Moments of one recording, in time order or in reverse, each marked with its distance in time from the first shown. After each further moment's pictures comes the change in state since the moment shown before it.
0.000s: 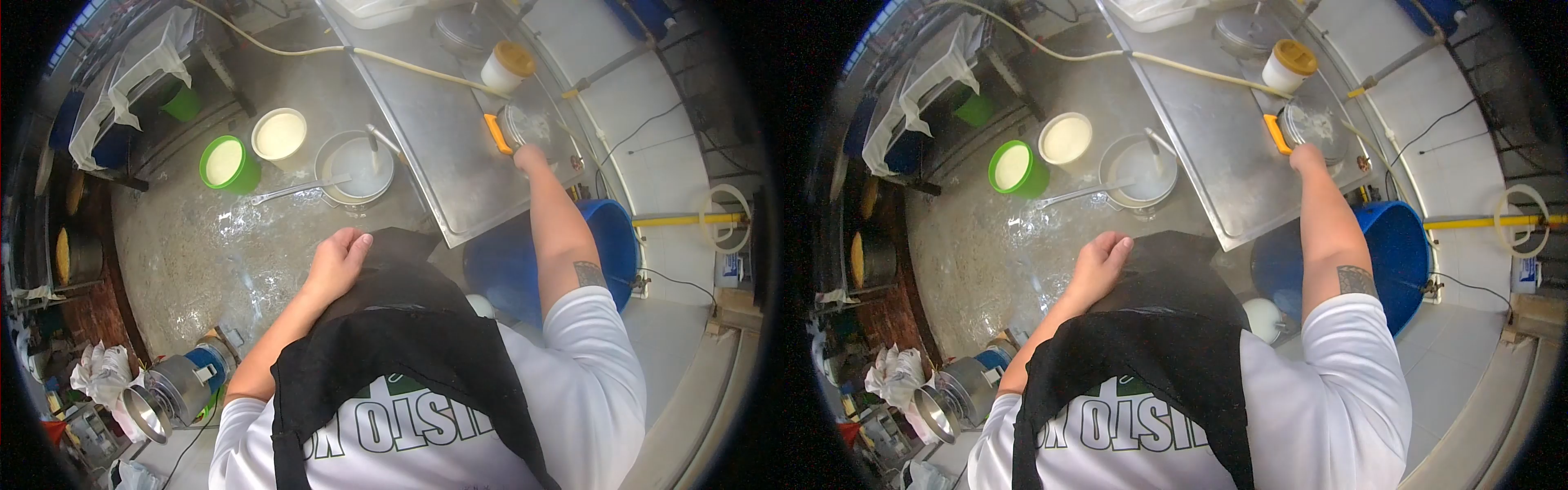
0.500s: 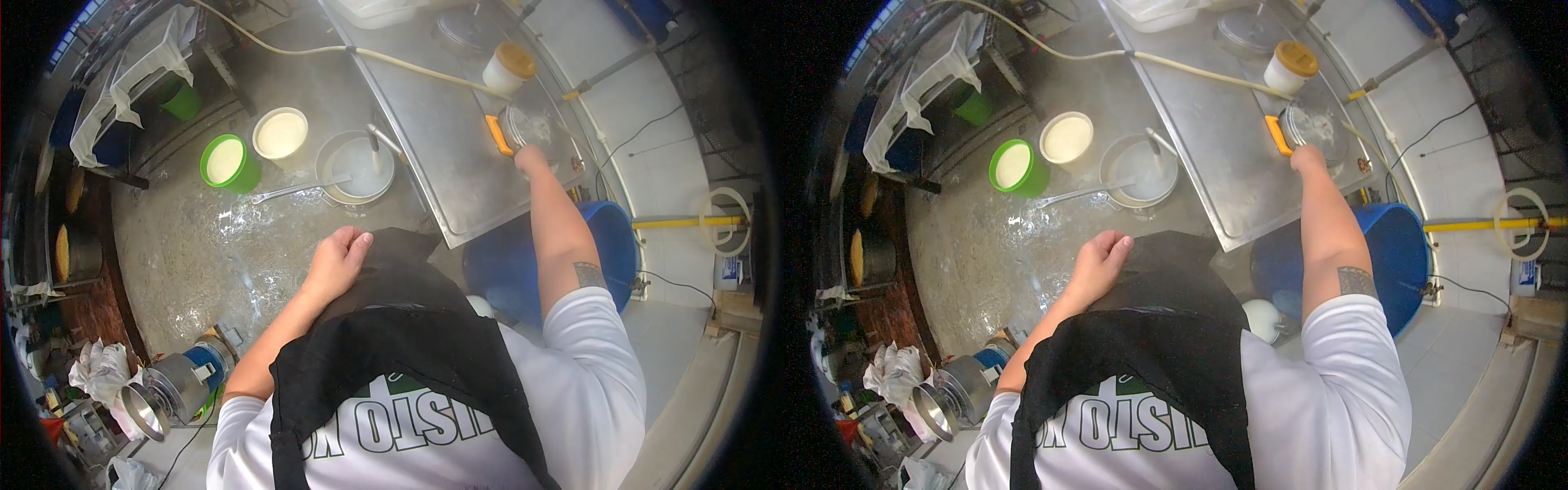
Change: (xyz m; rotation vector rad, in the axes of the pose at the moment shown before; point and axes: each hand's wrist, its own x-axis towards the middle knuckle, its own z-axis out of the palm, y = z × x) left_hand 0.000 0.003 -0.001 0.001 0.011 0.004; right_hand -0.004 -0.005 -0.007 0.049 -0.048 0.086
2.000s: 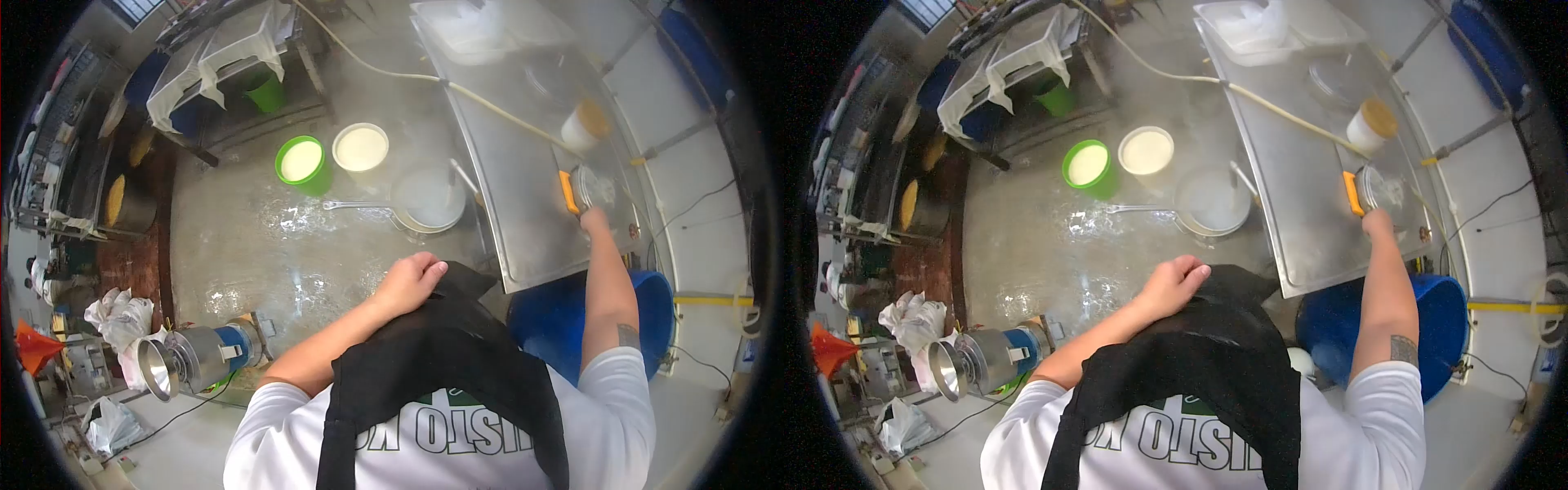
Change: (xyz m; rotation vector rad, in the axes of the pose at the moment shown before) left_hand 0.002 -0.006 -0.005 0.045 -0.001 0.035; right_hand 0.013 0.007 0.019 0.089 0.138 -0.070
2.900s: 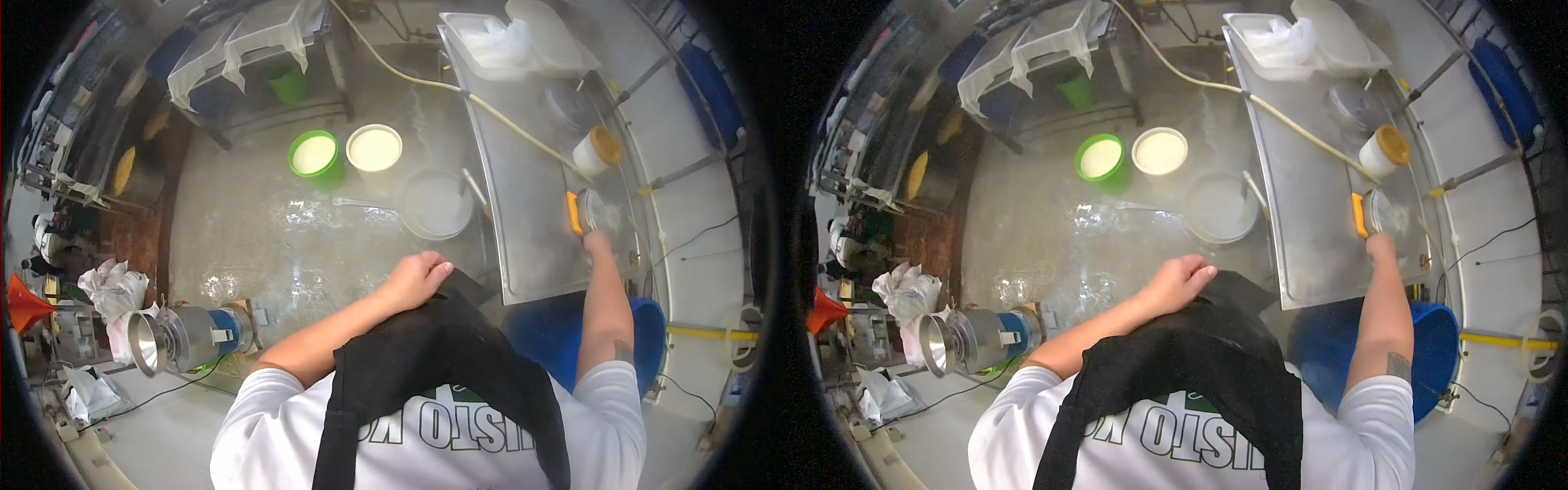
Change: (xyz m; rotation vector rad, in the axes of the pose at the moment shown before) left_hand -0.001 0.001 -0.001 -0.059 0.013 0.051; right_hand 0.006 0.004 -0.004 -0.075 -0.081 0.021
